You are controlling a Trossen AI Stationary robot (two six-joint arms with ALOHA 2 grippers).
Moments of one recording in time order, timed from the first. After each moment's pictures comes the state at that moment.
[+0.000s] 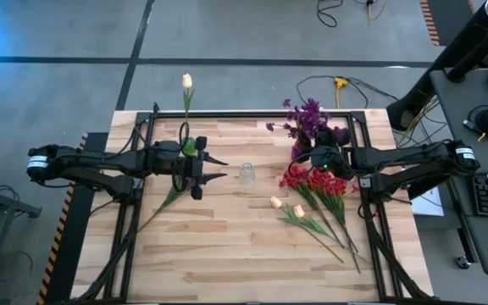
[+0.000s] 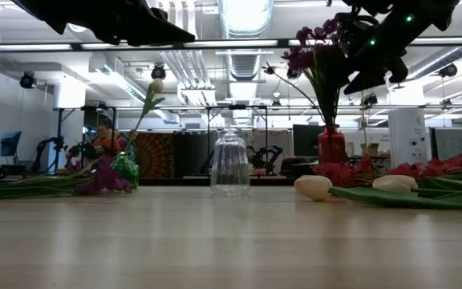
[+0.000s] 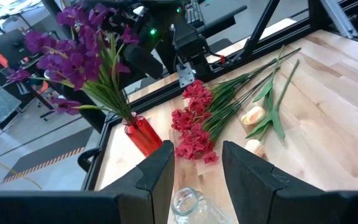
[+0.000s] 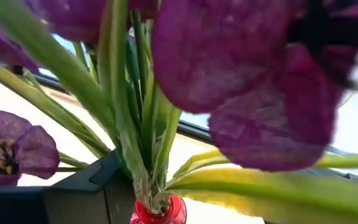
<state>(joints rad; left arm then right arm) 0.07 1.06 0.66 0.17 0.04 0.47 -0.08 1.11 0.71 -0.32 1.01 0.57</state>
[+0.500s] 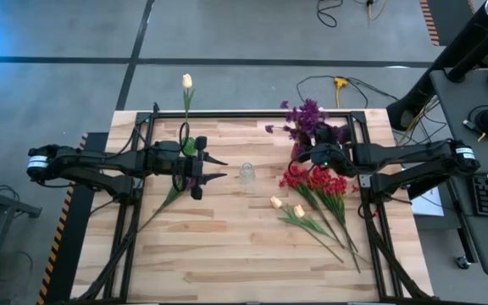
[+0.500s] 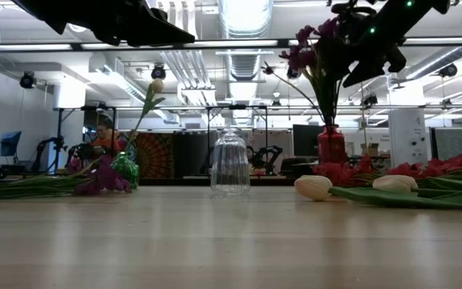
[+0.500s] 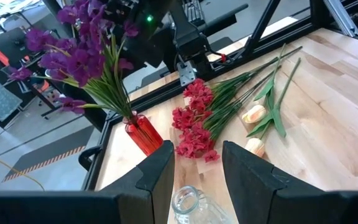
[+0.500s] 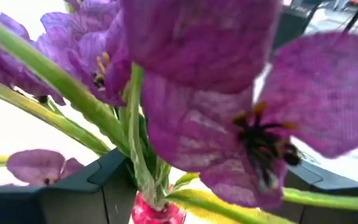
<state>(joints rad) 0.07 1.06 0.66 0.16 0.03 0.47 -0.07 1.11 0.81 -0.48 0.96 0.58</state>
